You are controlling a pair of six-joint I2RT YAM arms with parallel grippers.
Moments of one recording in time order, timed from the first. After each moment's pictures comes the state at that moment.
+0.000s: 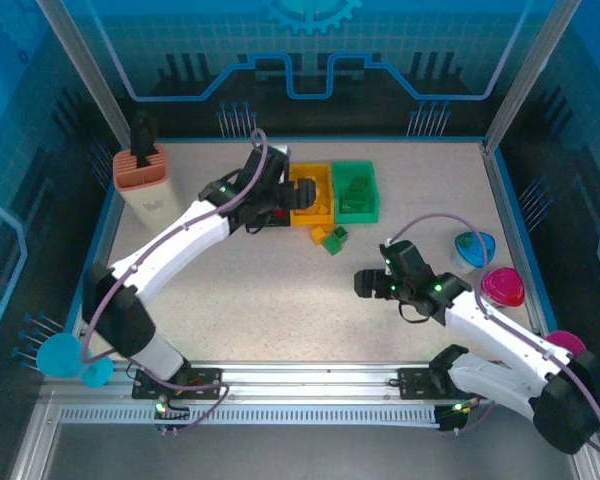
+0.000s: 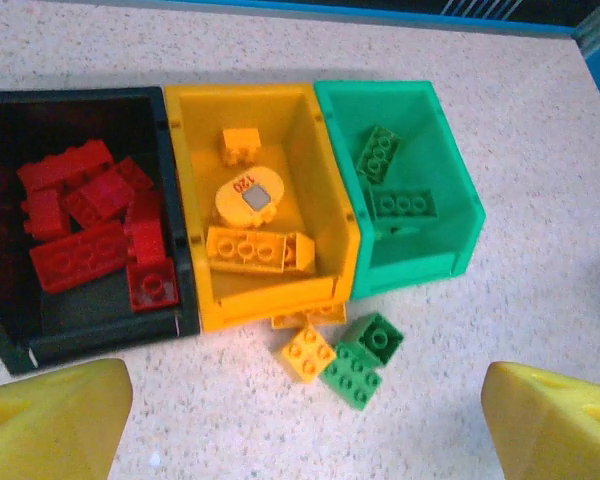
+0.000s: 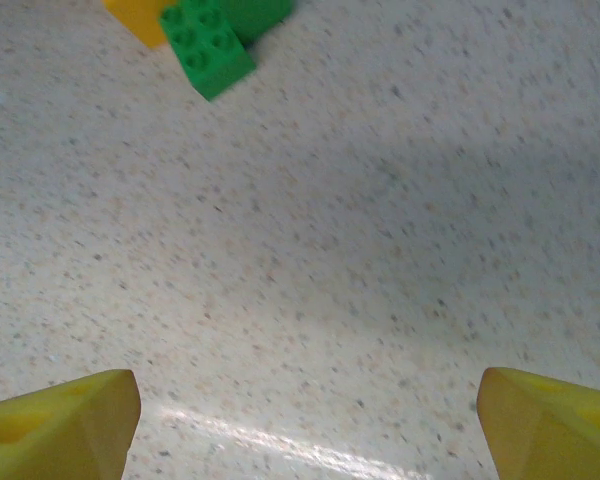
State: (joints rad) left arm -0.59 1.55 1.43 -0.60 -0.13 -0.51; right arm 0.59 0.99 0.62 -0.56 0.06 0.52
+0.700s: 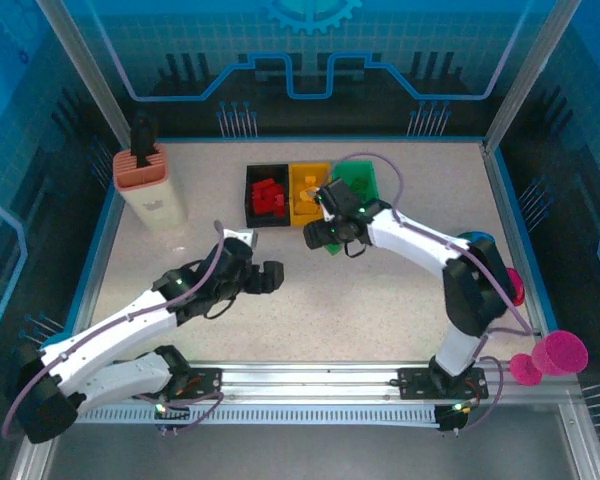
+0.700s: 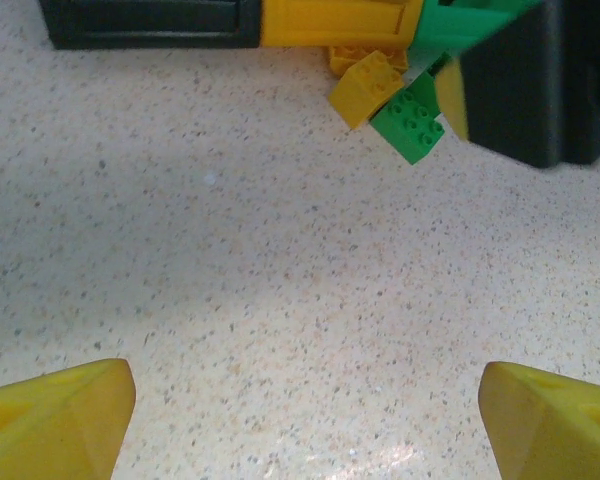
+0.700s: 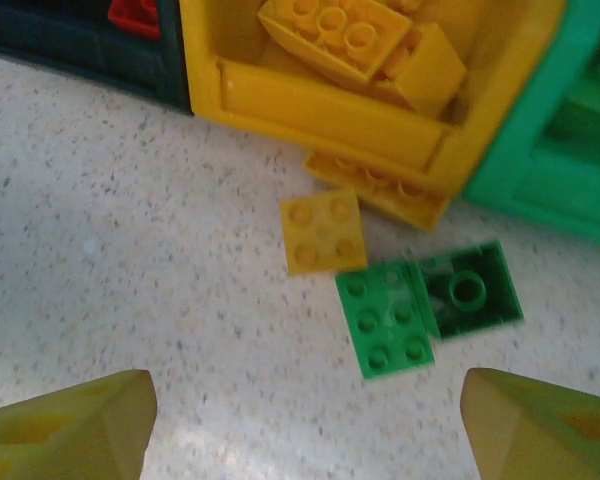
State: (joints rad) left arm -0.74 0.95 0.72 -0.55 -0.16 -0.67; right arm 0.64 1.76 1.33 -0.60 0.07 0.29
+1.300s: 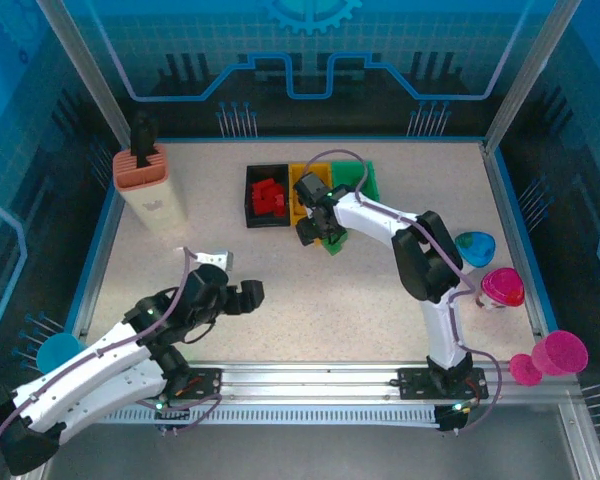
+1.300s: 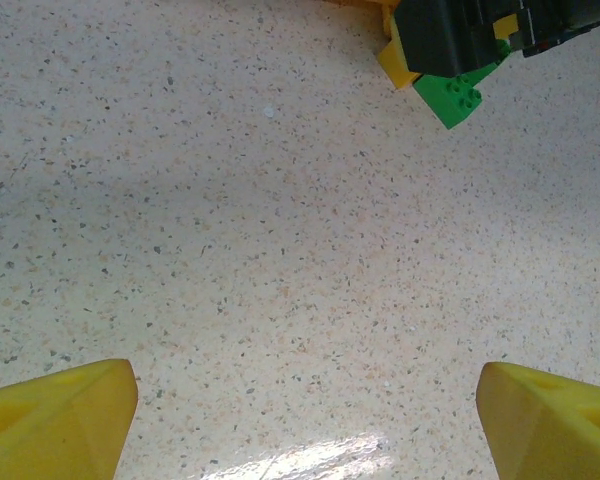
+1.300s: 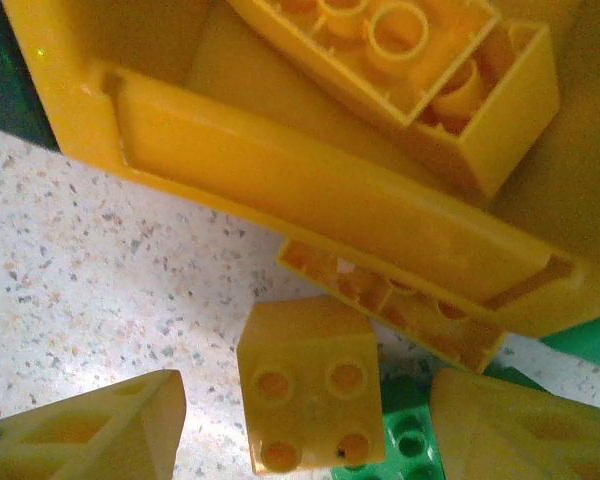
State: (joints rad) left arm -0.76 0.68 0.57 -0.66 -0.18 -0.77; right arm 0.64 2.10 1.63 -0.75 0.13 0.22
